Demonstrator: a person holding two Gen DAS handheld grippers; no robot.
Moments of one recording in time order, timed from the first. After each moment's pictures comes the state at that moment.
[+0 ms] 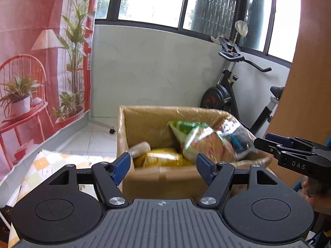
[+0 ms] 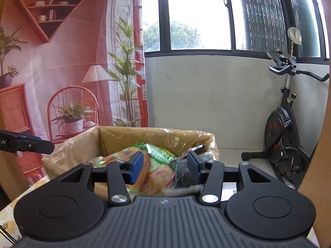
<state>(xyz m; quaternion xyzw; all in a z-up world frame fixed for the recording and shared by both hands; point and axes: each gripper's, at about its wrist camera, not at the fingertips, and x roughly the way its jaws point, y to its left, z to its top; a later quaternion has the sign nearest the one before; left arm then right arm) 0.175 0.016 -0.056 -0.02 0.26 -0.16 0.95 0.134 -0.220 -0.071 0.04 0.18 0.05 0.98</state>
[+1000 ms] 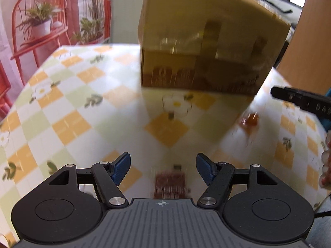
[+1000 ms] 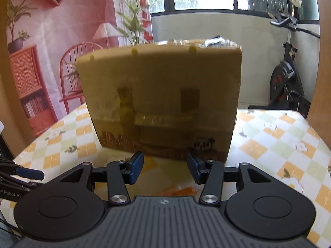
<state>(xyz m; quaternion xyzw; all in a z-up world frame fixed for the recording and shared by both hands) 0.072 0.041 -0.218 -0.01 0.43 -0.10 0.90 0.032 -0.166 -0.185 0.06 0.28 0.06 0.95</state>
